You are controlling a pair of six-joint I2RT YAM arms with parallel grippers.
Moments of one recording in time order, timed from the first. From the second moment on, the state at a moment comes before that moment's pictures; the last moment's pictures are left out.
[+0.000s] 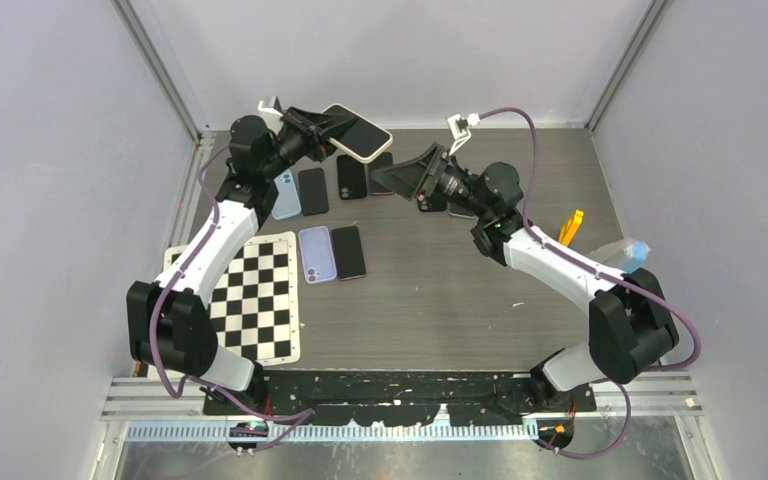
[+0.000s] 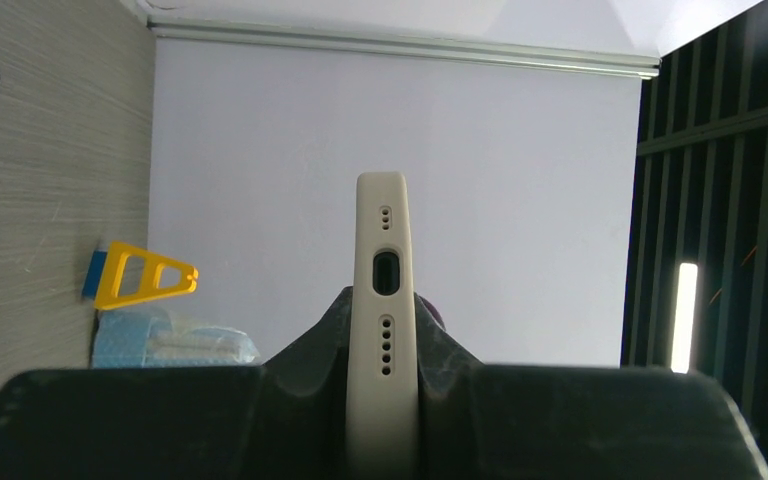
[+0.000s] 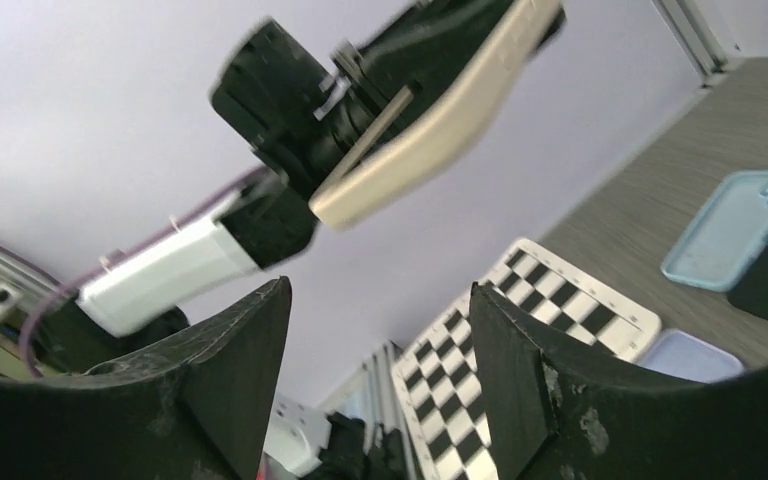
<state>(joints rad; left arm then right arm) -0.24 1.47 1.24 0.28 0.51 -1.66 0.54 1.45 0.96 0.82 -0.59 0.96</state>
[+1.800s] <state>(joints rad) -0.25 1.51 1.32 0.20 0.62 -1.59 0.60 1.50 1.08 0.78 -0.53 0.91</state>
